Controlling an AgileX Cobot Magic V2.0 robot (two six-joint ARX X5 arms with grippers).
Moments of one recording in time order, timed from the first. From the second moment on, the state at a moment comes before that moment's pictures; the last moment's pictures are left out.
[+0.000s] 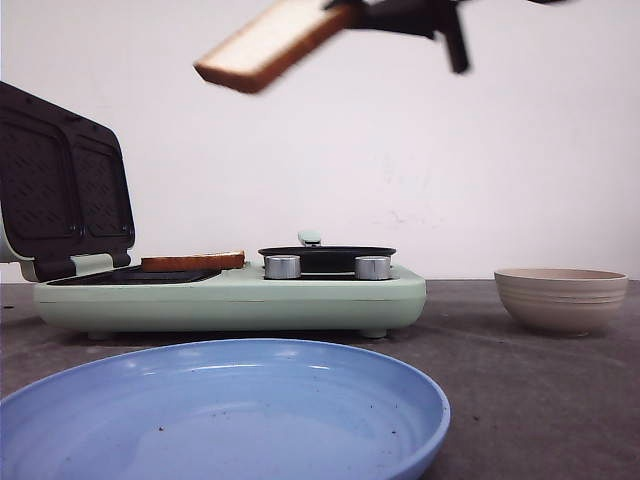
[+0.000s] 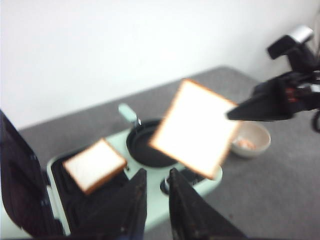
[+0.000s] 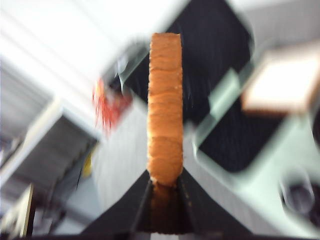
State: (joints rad) left arm -0.45 0.71 1.26 -0.76 0.10 0.04; right arm 0.46 1.42 1.12 0.08 -0.71 0.61
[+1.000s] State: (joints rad) left arm -0.45 0.65 1.26 -0.73 0.10 0.04; right arm 0.76 1.97 1.38 0.23 -0.19 1.20
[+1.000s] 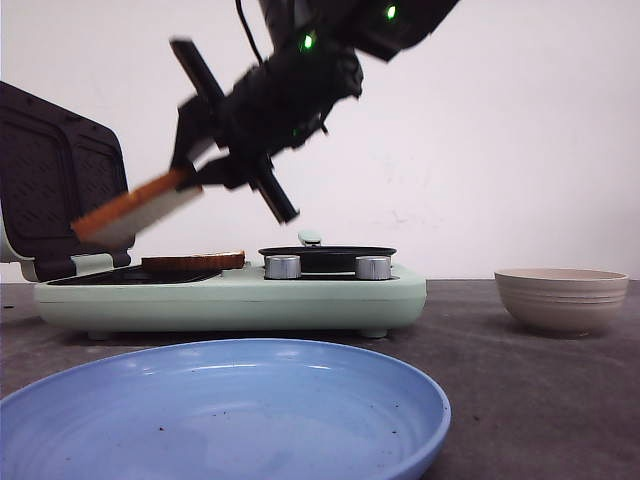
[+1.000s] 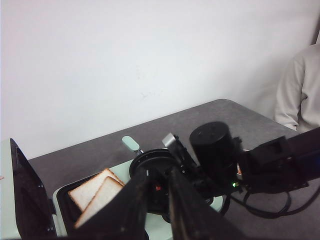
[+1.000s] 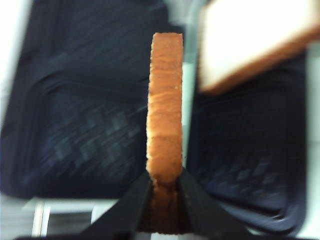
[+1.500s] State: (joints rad) left arm -0.49 0.63 1.26 -0.73 0.10 0.04; right arm 0.78 2.03 1.38 0.30 -0.18 1.39
